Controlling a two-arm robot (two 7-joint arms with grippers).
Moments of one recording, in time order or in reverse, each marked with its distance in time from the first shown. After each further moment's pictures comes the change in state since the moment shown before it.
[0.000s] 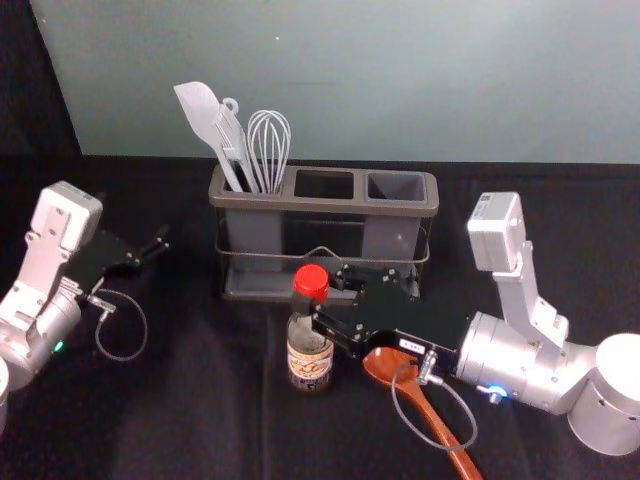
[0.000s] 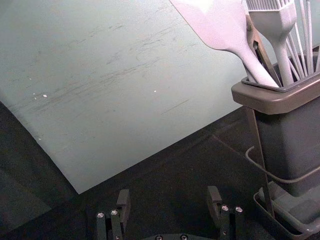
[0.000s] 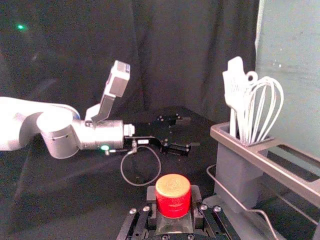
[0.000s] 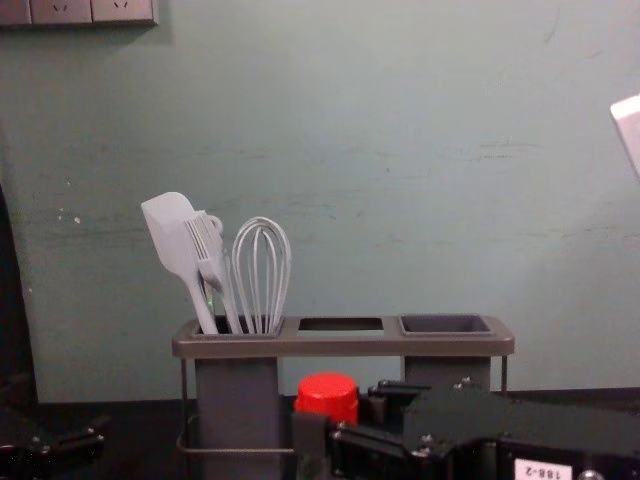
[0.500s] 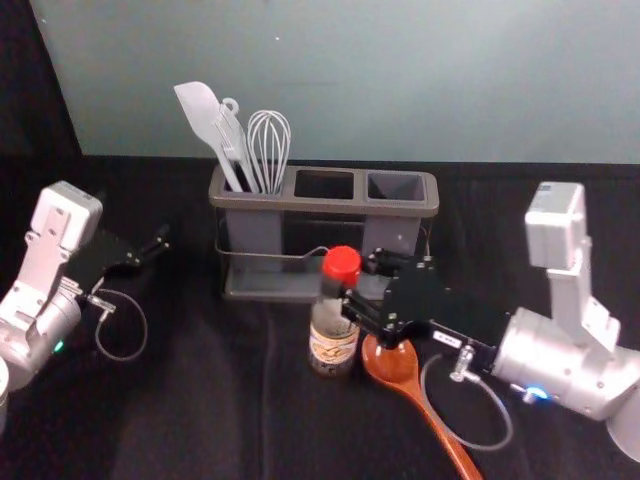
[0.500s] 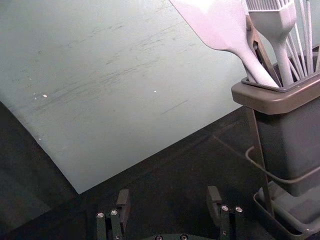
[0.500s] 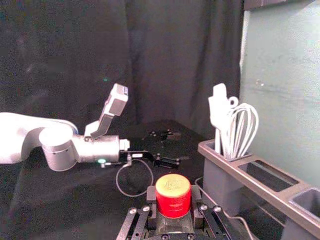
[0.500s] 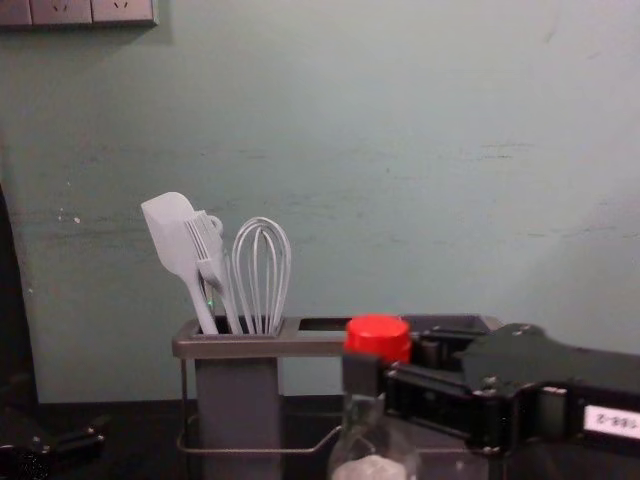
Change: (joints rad) left arm 0.000 0.000 0.000 0.000 0.000 0.000 0.000; right arm -0.079 0.064 0.075 -0.122 0.026 -0.017 -0.034
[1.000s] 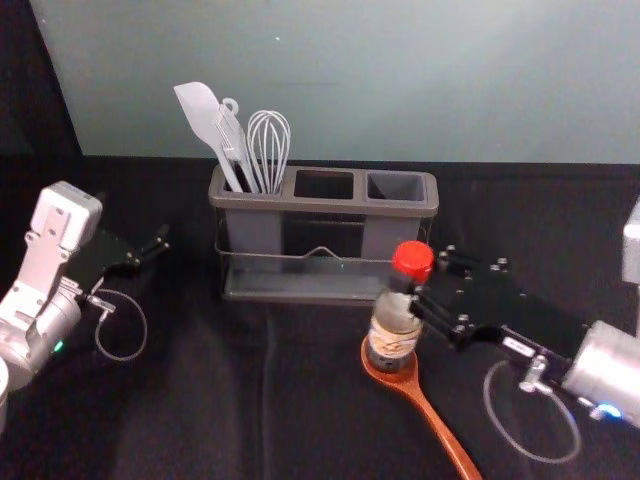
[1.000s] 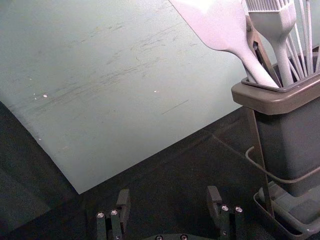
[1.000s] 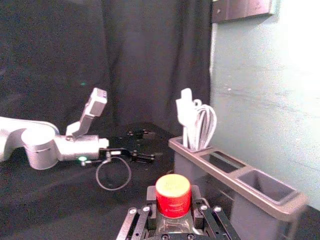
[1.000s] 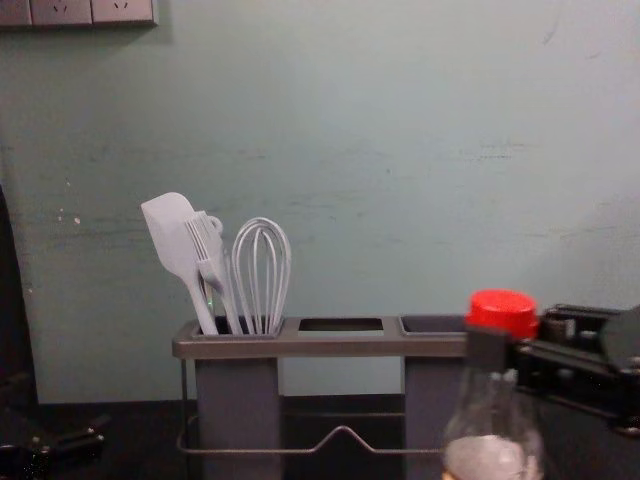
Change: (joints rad) left arm 0.000 0.000 0.000 0.000 0.000 0.000 0.000; right arm -0.151 0.095 0.137 -0.097 0.036 -0.050 -0.042
